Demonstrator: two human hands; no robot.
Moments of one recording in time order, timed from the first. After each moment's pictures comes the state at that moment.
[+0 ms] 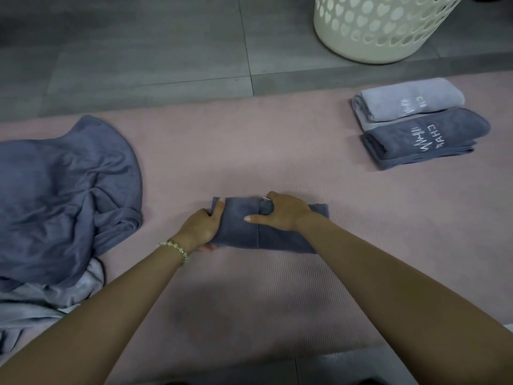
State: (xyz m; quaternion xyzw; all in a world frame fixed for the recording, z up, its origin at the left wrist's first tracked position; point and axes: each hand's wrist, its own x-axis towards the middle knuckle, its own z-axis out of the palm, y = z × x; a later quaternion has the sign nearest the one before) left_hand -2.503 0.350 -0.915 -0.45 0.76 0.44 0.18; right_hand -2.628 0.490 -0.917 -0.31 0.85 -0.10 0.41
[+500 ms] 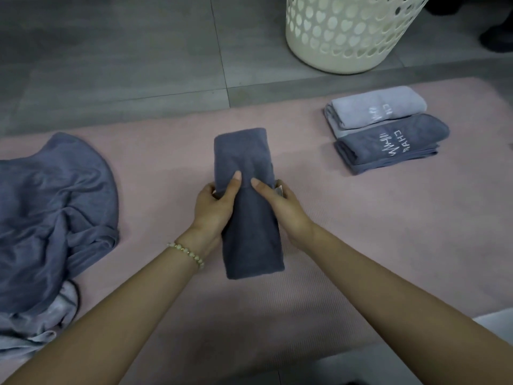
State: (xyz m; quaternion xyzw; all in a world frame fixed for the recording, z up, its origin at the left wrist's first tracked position) left_hand -2.560 0.407 -0.864 -0.43 0.58 0.69 -0.07; right_hand -2.625 0.517 -0.876 0.02 0.65 -0.65 0.39
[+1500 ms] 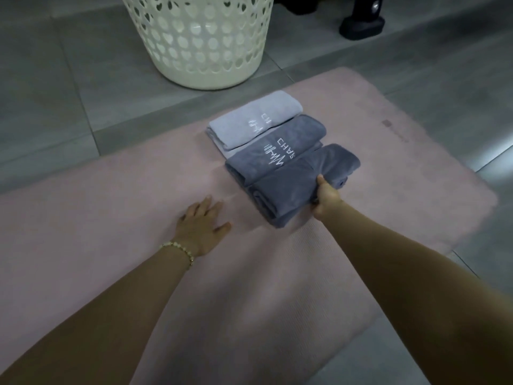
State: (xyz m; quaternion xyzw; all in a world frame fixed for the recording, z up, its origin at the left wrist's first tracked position) left_hand -2.715 0.496 -0.951 -0.05 0.96 0.14 0.25; right_hand -2.812 0.736 -0.913 0.42 0.53 -0.73 0.13
